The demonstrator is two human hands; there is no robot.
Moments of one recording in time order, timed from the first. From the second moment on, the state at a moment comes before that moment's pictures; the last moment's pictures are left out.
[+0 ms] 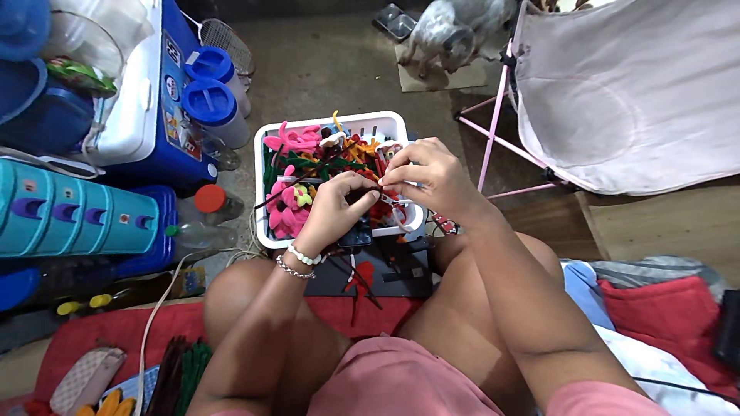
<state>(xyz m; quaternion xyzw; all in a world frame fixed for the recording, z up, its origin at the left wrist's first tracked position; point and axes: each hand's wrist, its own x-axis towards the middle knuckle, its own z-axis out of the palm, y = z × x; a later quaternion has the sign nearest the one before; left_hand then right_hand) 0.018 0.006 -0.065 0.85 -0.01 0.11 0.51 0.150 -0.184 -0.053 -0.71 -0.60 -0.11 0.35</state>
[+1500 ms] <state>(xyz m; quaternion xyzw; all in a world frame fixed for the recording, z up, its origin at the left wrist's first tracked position) 0.022 -0.010 -0.078 0.79 0.15 0.22 0.56 0.095 -0.150 -0.076 -0.73 -0.29 0.06 0.61</state>
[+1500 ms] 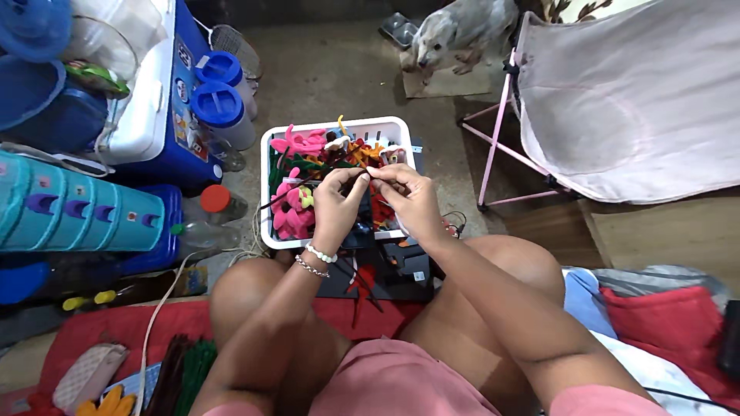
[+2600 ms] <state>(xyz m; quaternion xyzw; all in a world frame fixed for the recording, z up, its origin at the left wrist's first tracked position) 0.029 -0.011 -0.075 0.52 0.26 0.12 0.81 0.108 -0.153 -0.065 -0.78 -0.45 -0.05 0.43</state>
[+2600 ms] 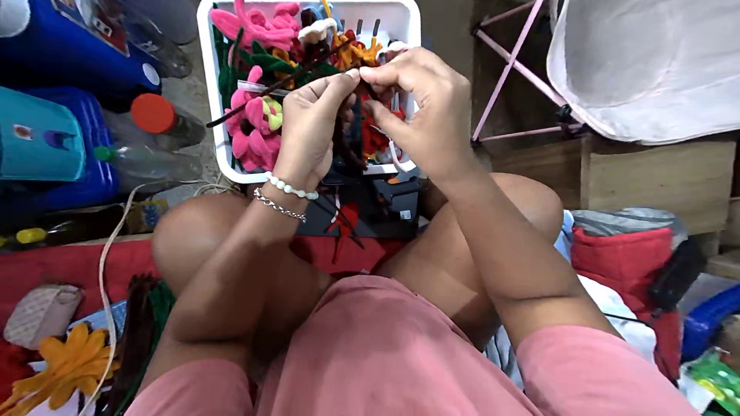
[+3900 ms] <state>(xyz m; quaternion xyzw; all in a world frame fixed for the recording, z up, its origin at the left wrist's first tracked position) 0.020 0.005 -0.070 0.88 0.02 0.03 0.48 0.142 -0.174 -0.056 -0.73 -0.61 -0.07 0.28</state>
